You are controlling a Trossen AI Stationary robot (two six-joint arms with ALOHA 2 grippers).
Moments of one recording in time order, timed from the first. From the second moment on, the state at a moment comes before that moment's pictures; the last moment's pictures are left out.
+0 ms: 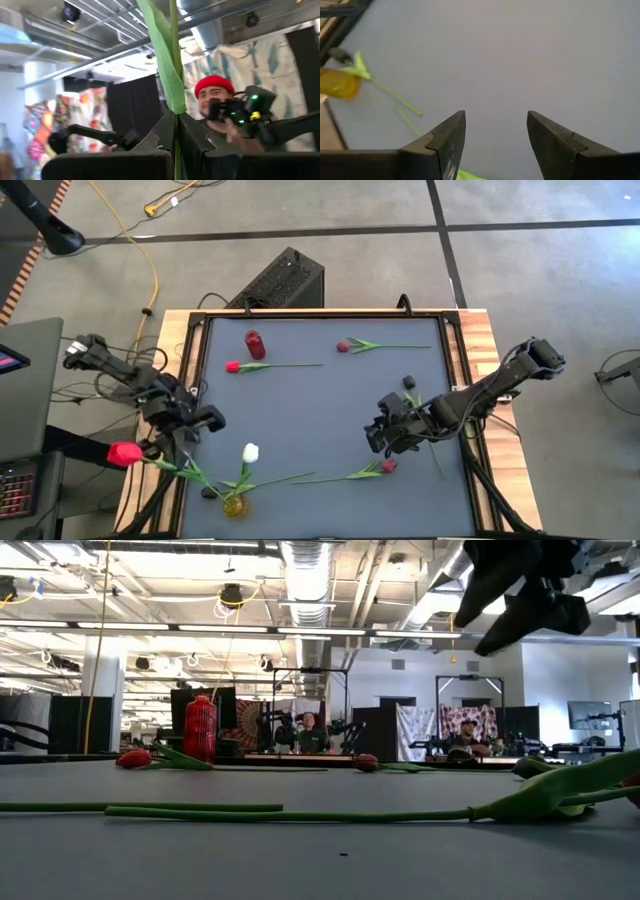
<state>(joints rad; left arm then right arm) -0.47 0.82 0.54 0.92 0.64 -0.18 0.48 1.36 0.98 -0.60 0.48 1.28</state>
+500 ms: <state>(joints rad) -0.61 0.93 0.53 0.91 0.45 -0.14 0.54 1.36 0.98 -0.57 0.55 1.24</state>
